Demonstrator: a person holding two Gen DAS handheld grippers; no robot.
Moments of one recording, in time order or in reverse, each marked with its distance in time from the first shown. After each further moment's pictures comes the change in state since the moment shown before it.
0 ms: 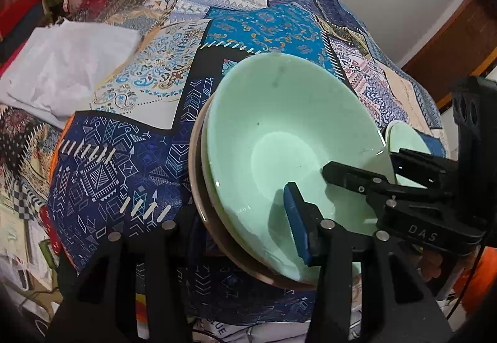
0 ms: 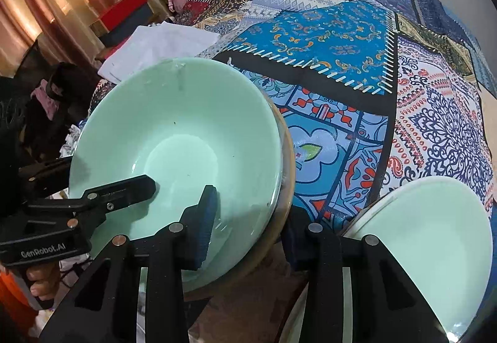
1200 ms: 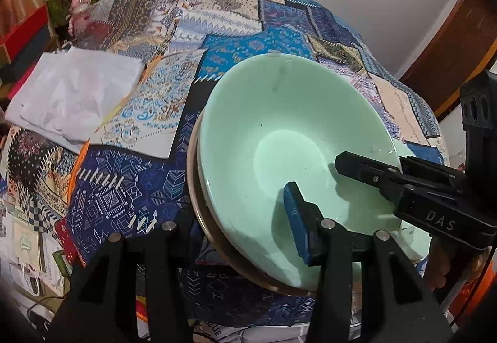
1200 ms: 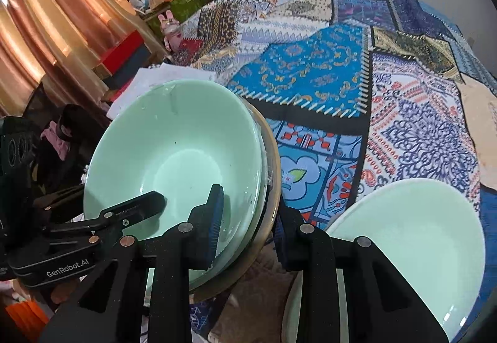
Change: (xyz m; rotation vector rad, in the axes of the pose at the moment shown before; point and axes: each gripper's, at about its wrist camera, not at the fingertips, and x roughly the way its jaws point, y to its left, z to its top) left arm -0.032 -0.025 0.015 0.035 -0.083 0.035; right arm -0.045 -0.011 0.006 0.112 -0.140 0.040
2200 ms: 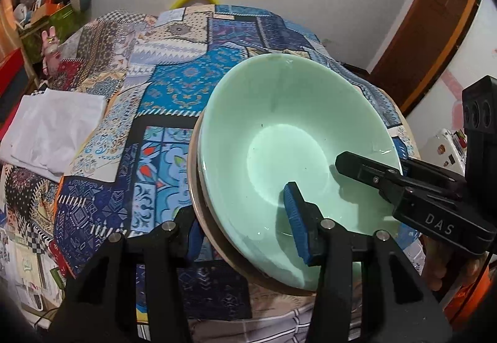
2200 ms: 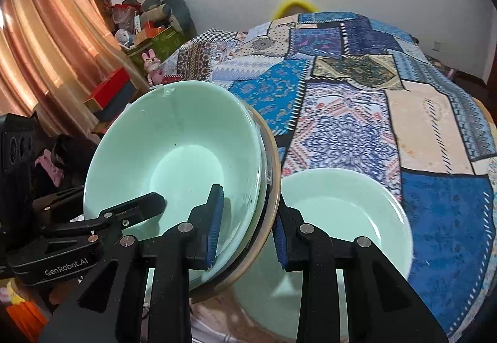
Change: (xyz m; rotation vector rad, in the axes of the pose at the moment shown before) left arm -0.038 -0.094 0.002 0.134 -0.047 -0.070; right arm -0.093 -0.039 -0.022 0.067 -0.141 -0.084
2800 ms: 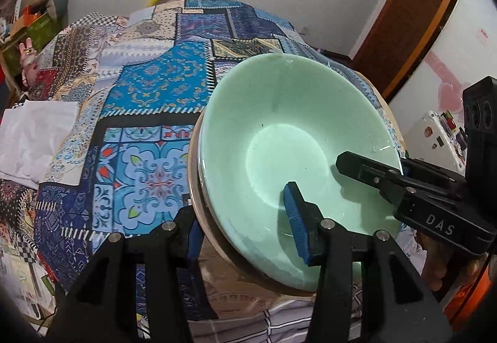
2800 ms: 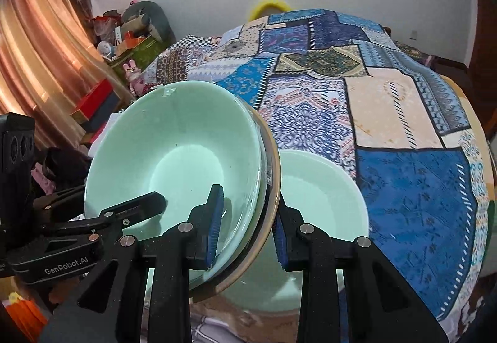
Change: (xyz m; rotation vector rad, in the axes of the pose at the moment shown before) left arm 0.018 -0.048 -0.002 0.070 0.042 -0.058; right arm -0.031 -0.036 -0.021 0.071 -0.014 -0.058
